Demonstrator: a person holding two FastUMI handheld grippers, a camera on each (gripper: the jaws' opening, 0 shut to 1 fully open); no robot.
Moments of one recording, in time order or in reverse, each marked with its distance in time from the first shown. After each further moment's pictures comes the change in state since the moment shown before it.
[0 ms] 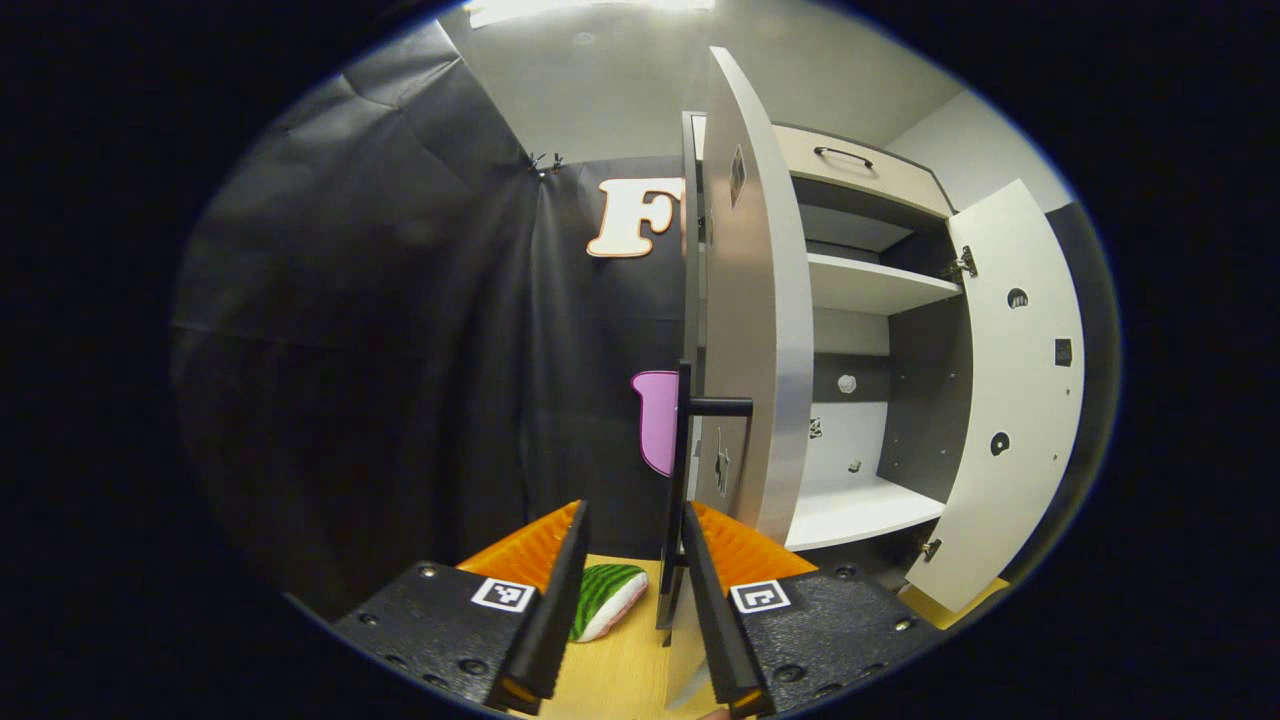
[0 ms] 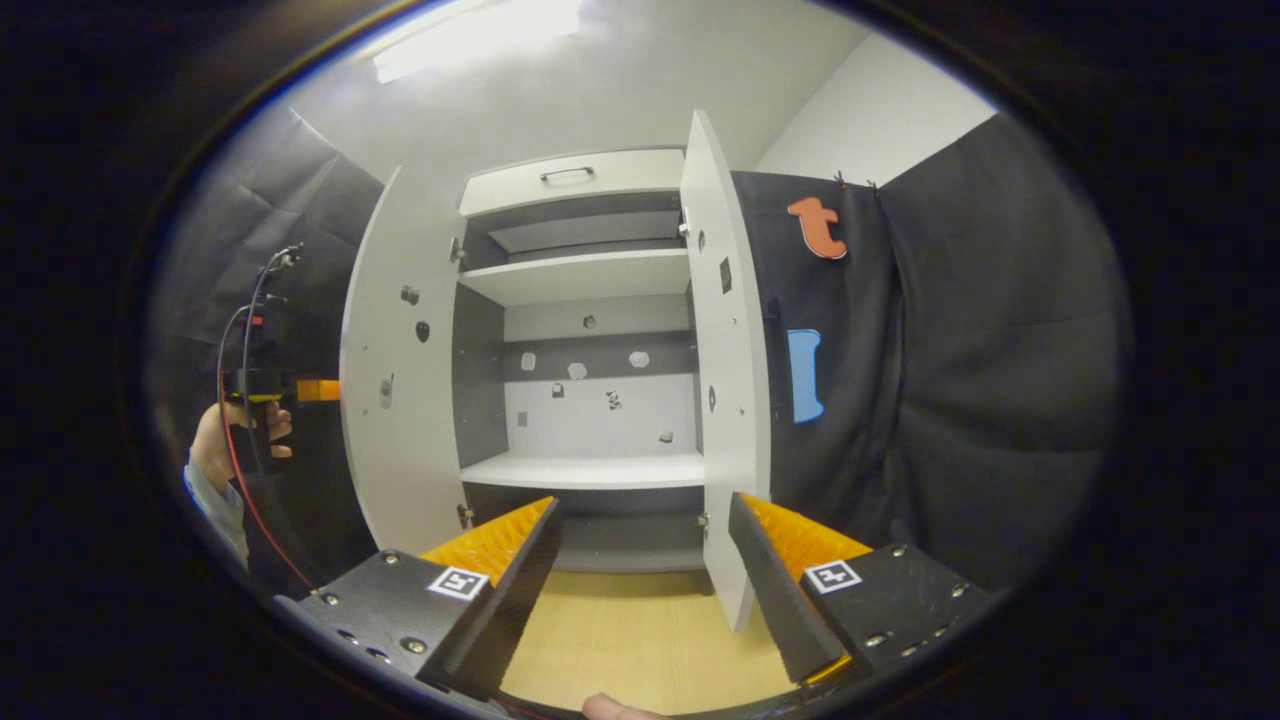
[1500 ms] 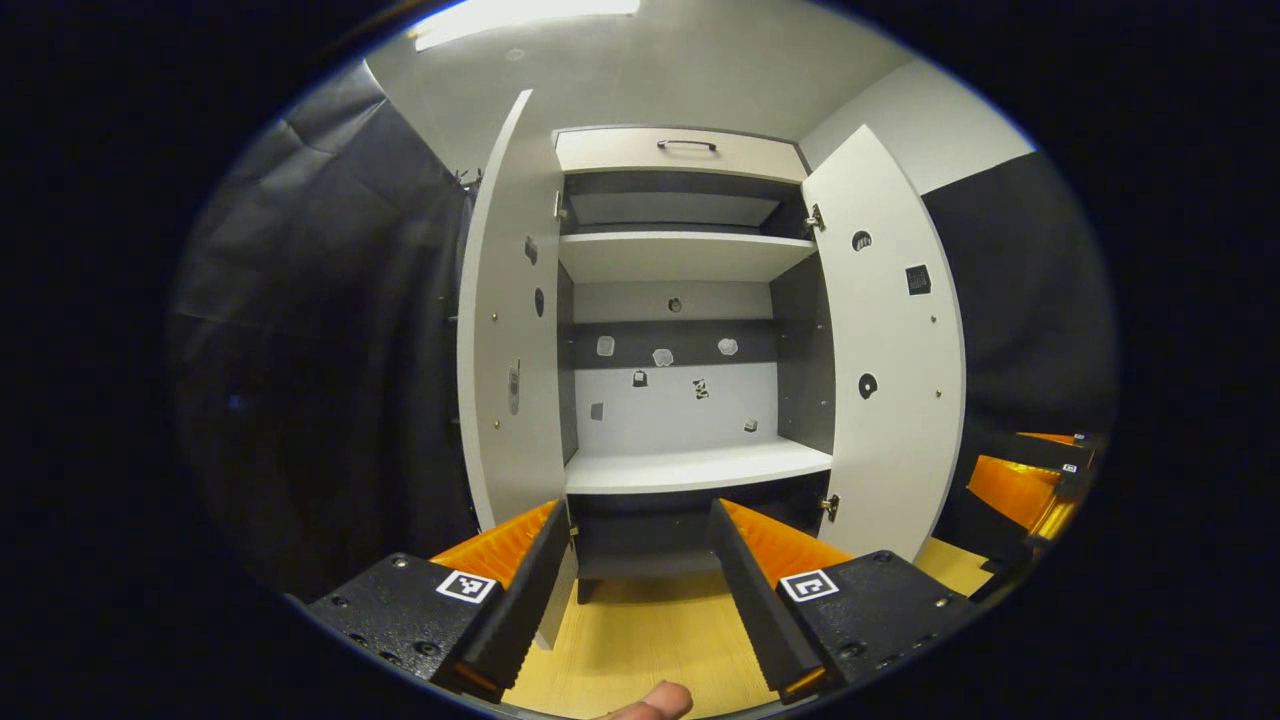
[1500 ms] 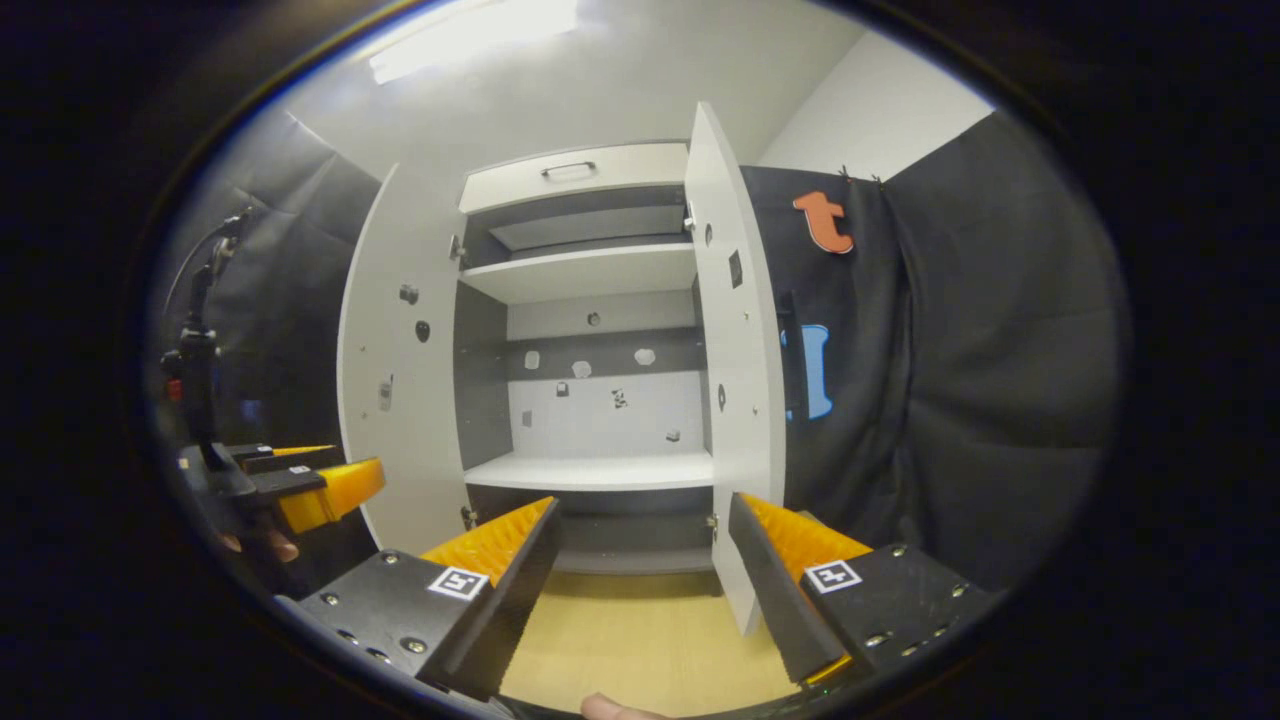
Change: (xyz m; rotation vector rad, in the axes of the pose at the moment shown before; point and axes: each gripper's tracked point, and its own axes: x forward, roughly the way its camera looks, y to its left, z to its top) left arm -0.118 -0.171 -0.066 0.059 0.015 -0.131; right arm 0.017 0.007 0.002 0.012 0.005 0.016
